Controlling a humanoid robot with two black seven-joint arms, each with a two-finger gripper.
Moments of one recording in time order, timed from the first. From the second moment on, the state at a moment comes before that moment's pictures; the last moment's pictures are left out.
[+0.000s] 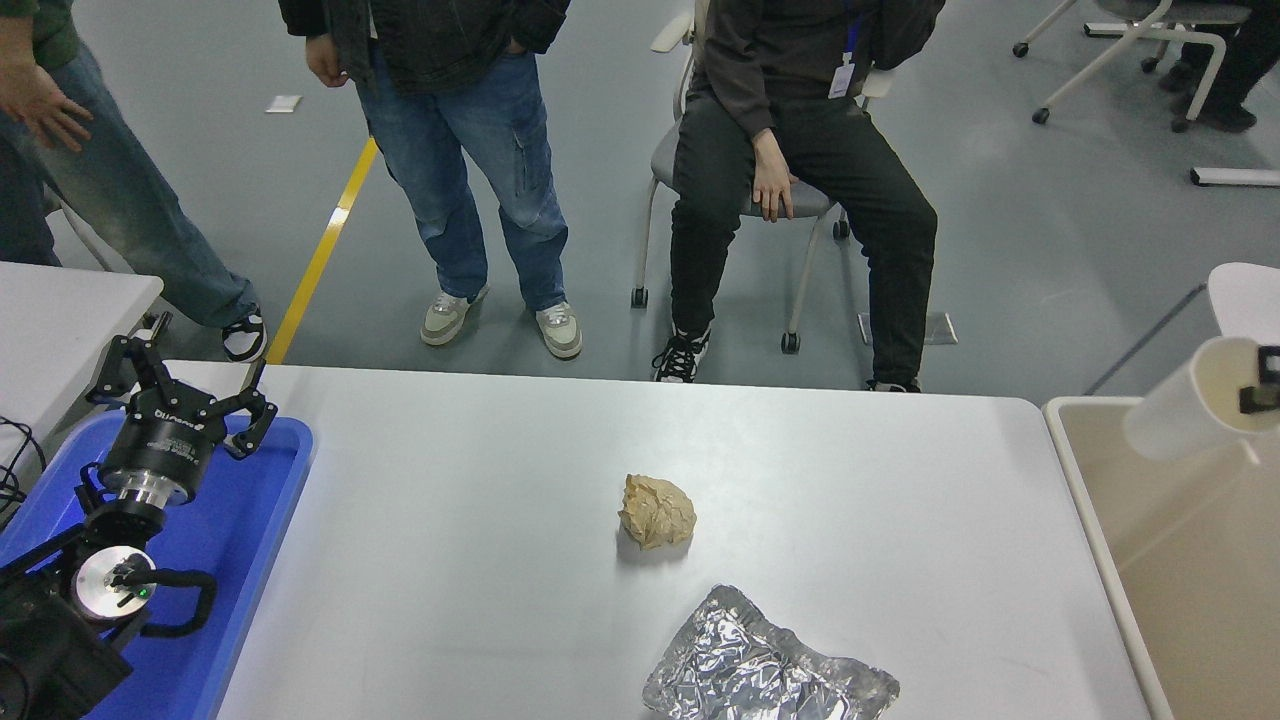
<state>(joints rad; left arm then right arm) -0.55 0.46 -0.62 -0.39 -0.23 -0.70 -0.58 1.36 -1.29 -0.05 1.26 -1.03 0.71 -0.15</state>
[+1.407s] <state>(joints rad) -0.55 0.46 -0.62 -0.39 -0.23 -0.70 -0.58 0.72 -0.76 -0.05 0.27 -0.92 0.30 0.14</state>
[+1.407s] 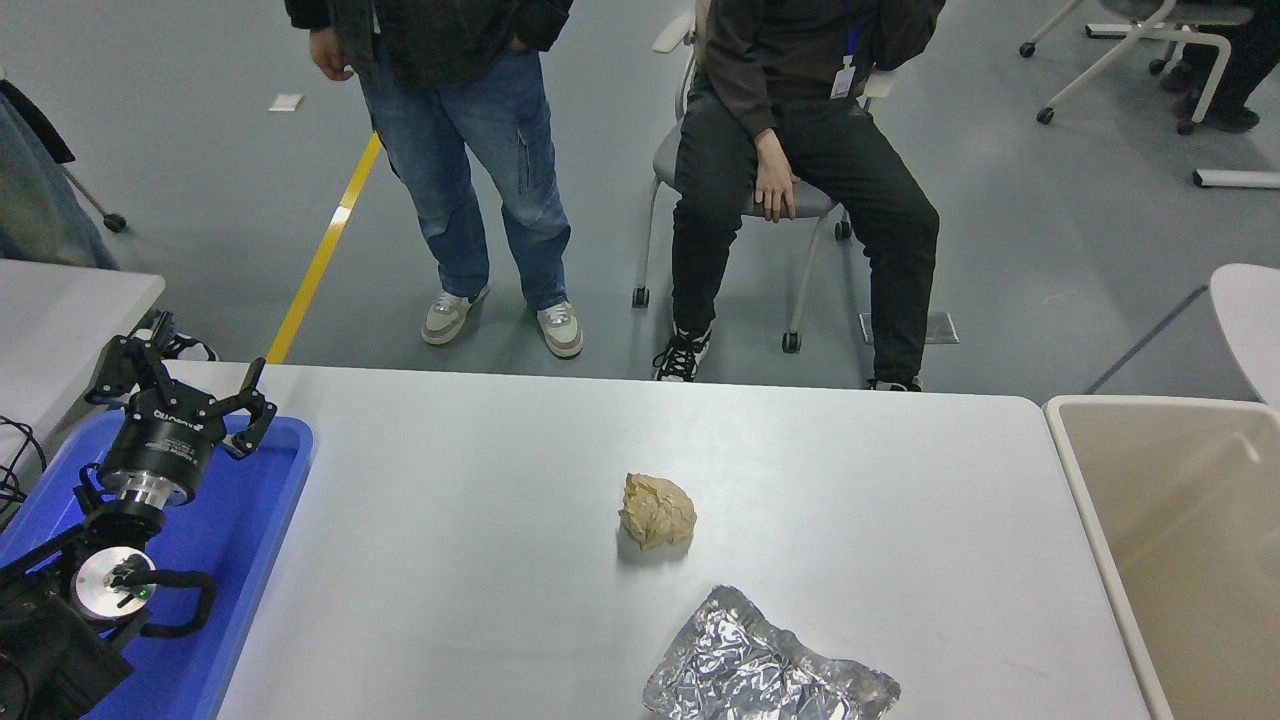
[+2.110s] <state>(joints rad) -0.55 0.46 -0.62 -0.39 -0.23 -0.70 -0.58 0.63 -0.53 -0.05 0.04 -0.86 0.11 0.16</state>
